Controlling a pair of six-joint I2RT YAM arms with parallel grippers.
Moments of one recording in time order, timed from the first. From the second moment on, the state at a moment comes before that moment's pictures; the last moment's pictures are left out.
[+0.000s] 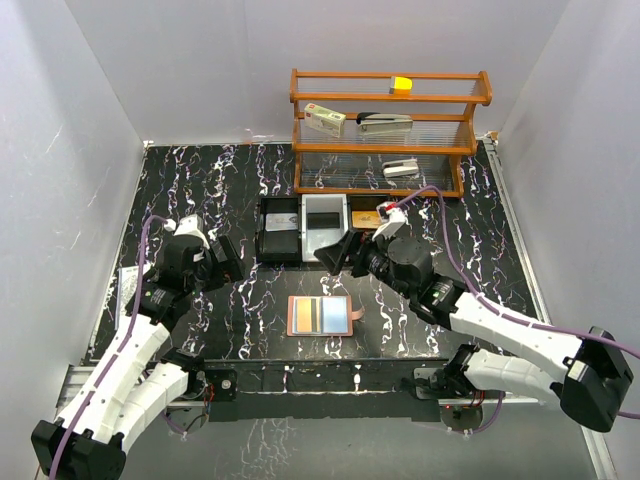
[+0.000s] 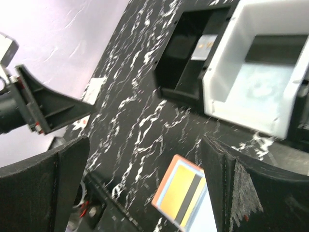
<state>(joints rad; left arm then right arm) -0.33 0.74 0.67 -0.63 -0.11 -0.53 0.84 1.01 0.63 0.20 0.13 0.68</state>
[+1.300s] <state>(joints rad) -0.33 1.04 0.60 -0.38 0.44 -0.76 0.84 1.20 0.55 0.11 -0.14 0.92</state>
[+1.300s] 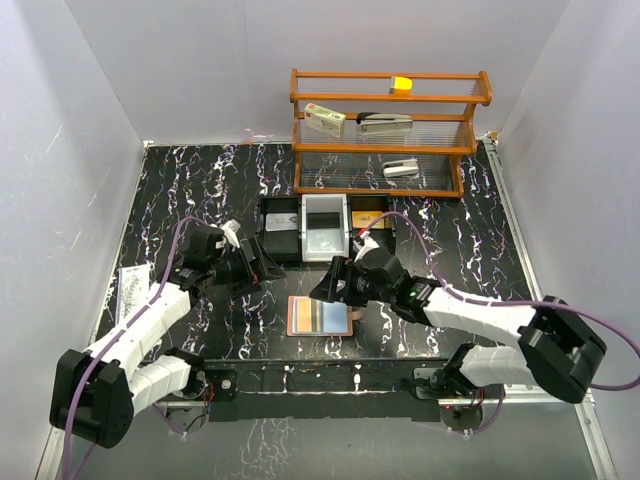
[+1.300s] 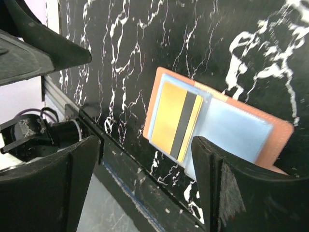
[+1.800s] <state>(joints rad) -0.33 1.09 0.56 -0.34 0.55 -0.76 0.84 1.40 0.57 0.17 -0.29 1.04</state>
